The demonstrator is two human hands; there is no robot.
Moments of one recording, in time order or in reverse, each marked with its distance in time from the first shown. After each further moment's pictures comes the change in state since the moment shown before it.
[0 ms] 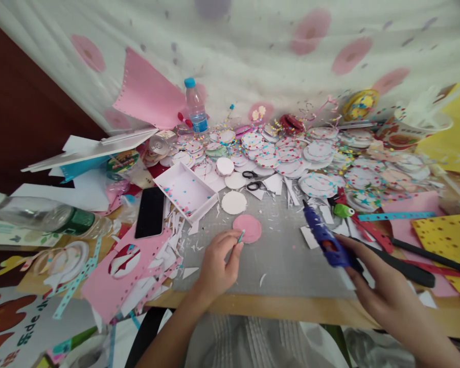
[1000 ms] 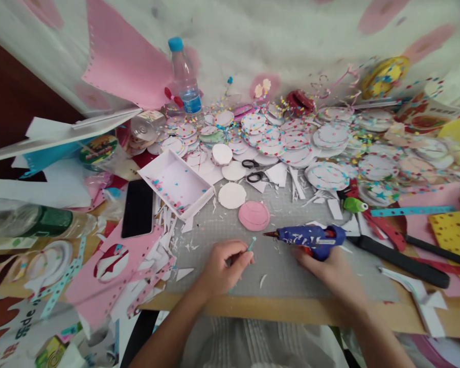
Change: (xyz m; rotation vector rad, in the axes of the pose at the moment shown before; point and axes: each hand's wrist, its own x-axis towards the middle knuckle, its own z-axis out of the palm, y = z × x) left_hand 0.003 -0.009 0.012 -0.449 -0.329 -0.348; right_hand 0.038 -0.030 0.057 0.400 -0.119 0.570
